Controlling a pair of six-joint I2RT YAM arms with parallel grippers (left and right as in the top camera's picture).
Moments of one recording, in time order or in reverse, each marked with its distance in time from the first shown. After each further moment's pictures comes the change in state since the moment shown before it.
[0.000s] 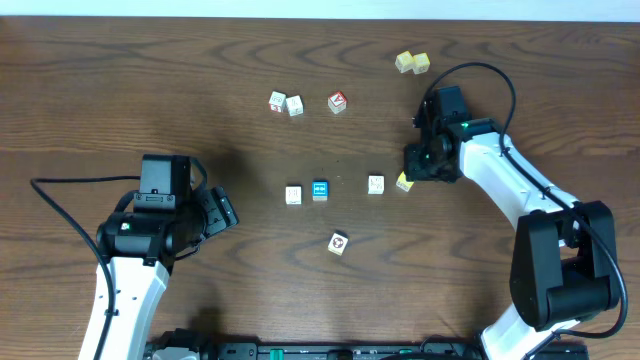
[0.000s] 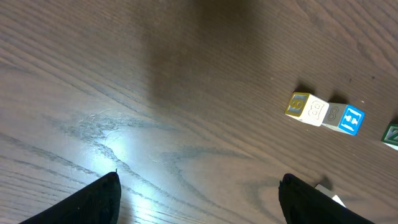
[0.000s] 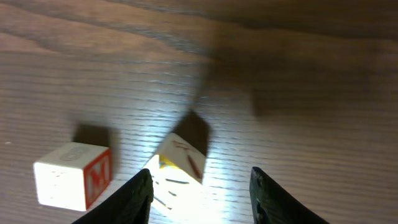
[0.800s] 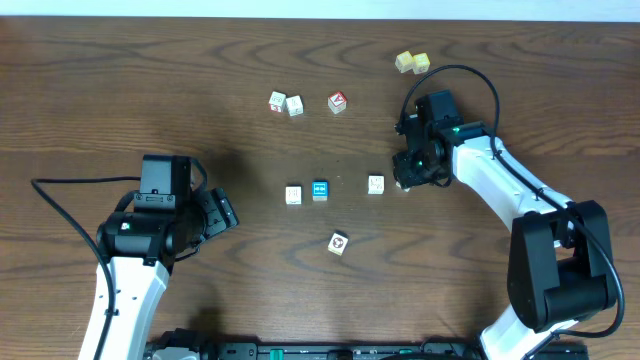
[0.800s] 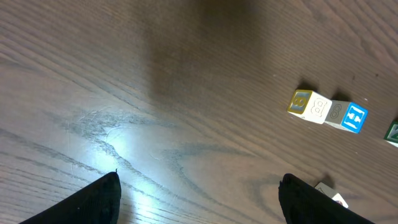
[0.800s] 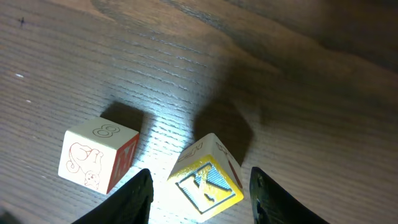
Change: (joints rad) left arm 0.000 0.001 0.000 -0.010 0.000 0.000; right arm 0.035 0.000 -0.023 0.031 -0.044 -0.208
